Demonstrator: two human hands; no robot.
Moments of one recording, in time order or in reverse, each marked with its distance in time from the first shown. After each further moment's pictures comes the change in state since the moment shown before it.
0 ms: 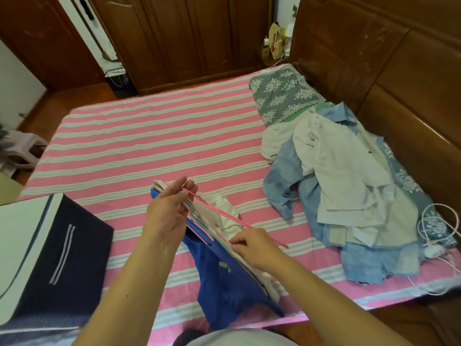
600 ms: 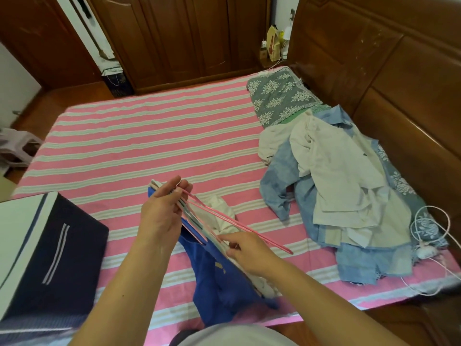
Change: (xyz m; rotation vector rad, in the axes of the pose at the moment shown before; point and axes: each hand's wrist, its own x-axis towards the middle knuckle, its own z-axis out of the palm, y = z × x) left_hand 0.005 -0.004 -0.008 -0.009 0.014 0.074; right_hand -0.007 -0.004 0.009 0.057 -0.031 -0.085
